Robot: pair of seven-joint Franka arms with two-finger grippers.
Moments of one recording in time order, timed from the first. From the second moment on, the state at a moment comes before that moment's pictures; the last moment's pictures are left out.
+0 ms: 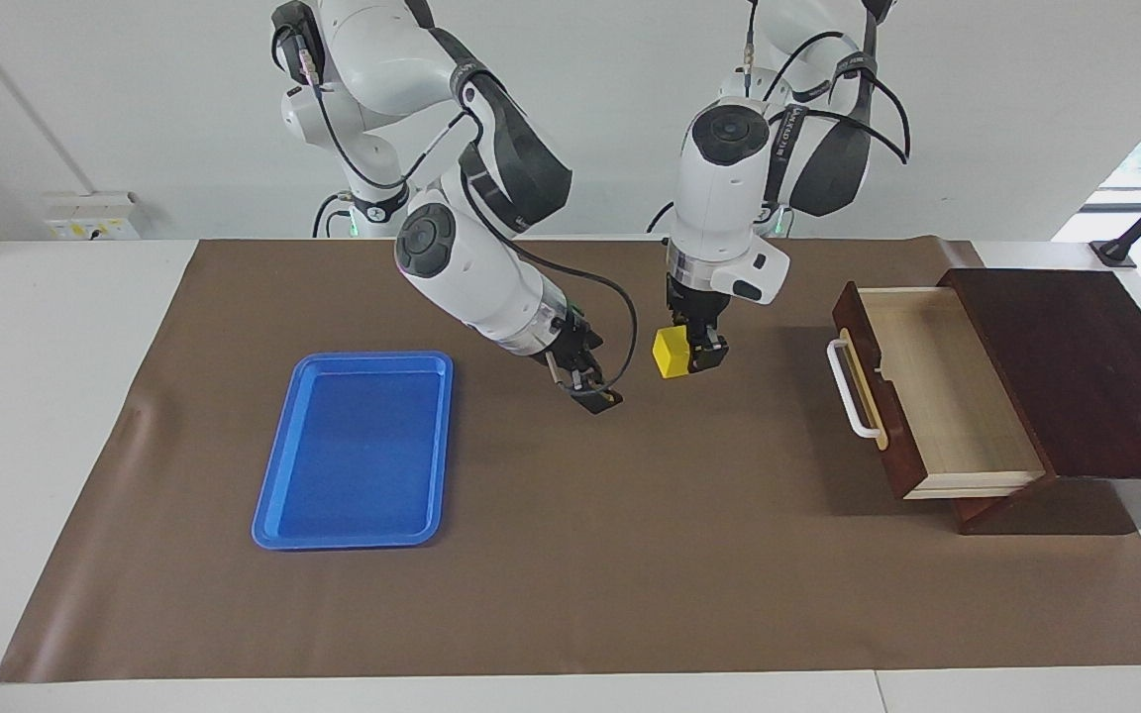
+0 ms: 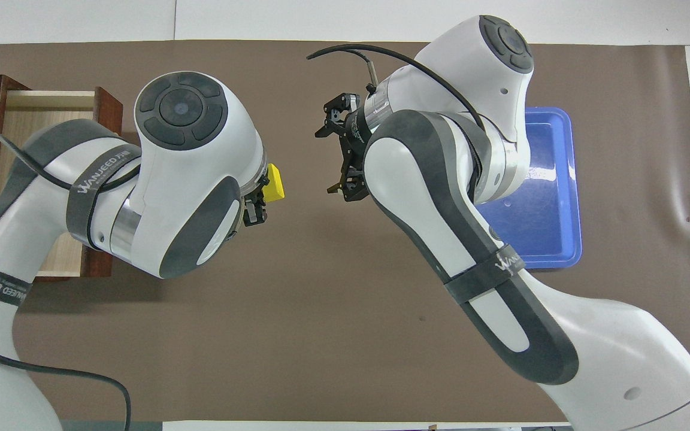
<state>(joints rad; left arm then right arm) -0.52 0.22 -0.02 -1.61 0.06 1.83 -2.29 0.47 0.51 -0.05 -1.31 0.62 1.90 1.62</state>
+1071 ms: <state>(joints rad) -0.52 0.22 -0.02 -1.62 0.06 1.85 -2.29 0.51 0.49 -0.06 -1.31 0.57 1.88 1.55</state>
